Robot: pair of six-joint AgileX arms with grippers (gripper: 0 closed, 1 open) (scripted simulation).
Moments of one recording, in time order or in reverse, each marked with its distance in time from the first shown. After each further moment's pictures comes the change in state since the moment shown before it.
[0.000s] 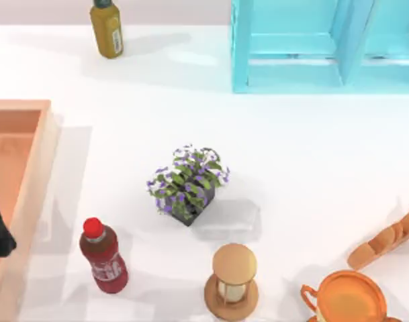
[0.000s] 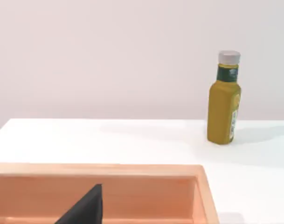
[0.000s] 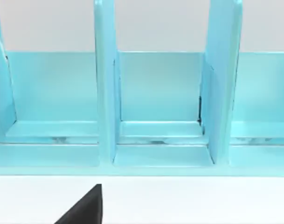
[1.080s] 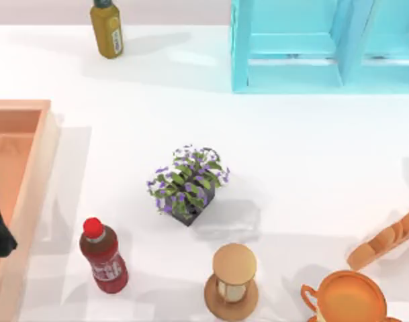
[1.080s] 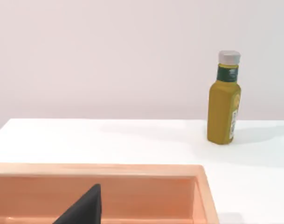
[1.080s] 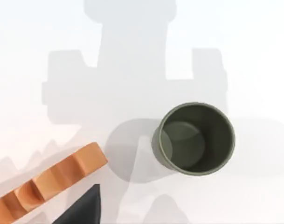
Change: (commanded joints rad) left arm 0.000 0.000 0.000 0.000 0.000 0.000; right arm -0.224 1.189 1.028 -0.821 0.000 -0.212
